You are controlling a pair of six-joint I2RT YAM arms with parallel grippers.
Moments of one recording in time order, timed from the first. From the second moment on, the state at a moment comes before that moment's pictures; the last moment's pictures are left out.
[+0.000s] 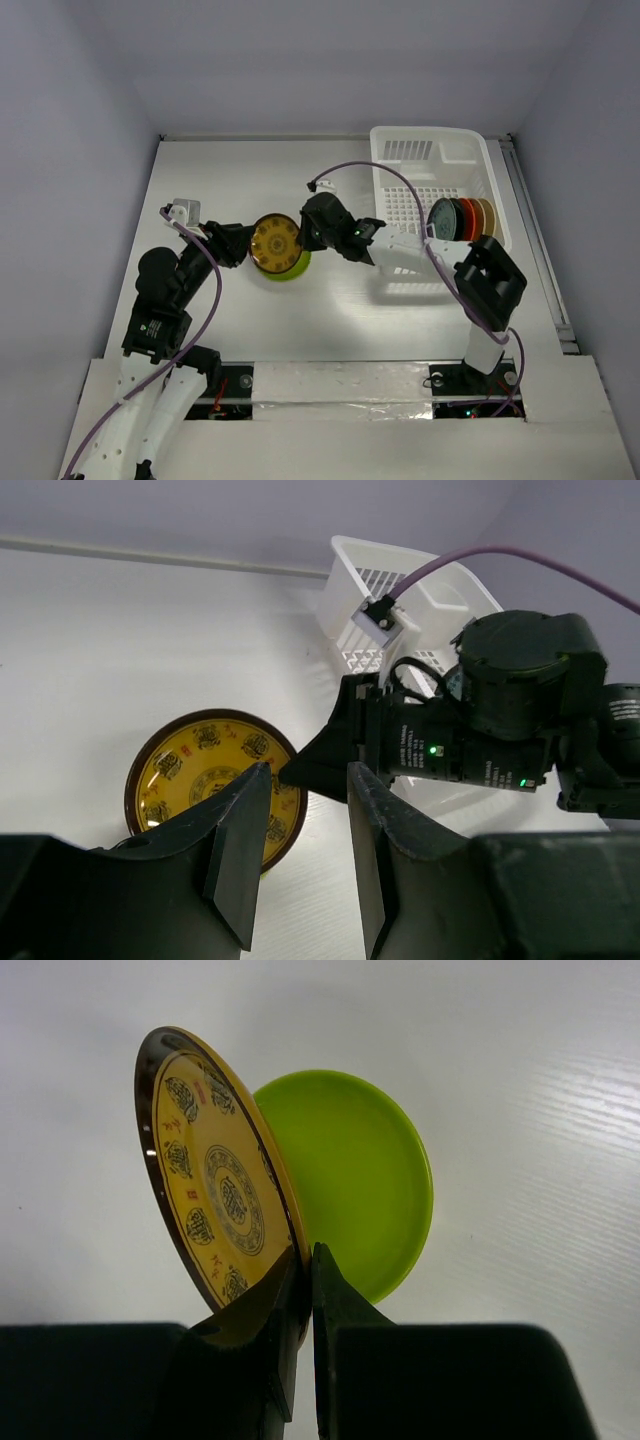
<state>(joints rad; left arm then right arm) -0.26 0.50 0.68 -0.22 0.22 -0.42 0.91 1.82 1.35 -0.15 0.19 0.65</state>
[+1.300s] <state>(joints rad) -0.26 0.49 0.68 -0.23 0.21 -0.42 0.36 1.15 1.06 -0.55 0.64 0.50</state>
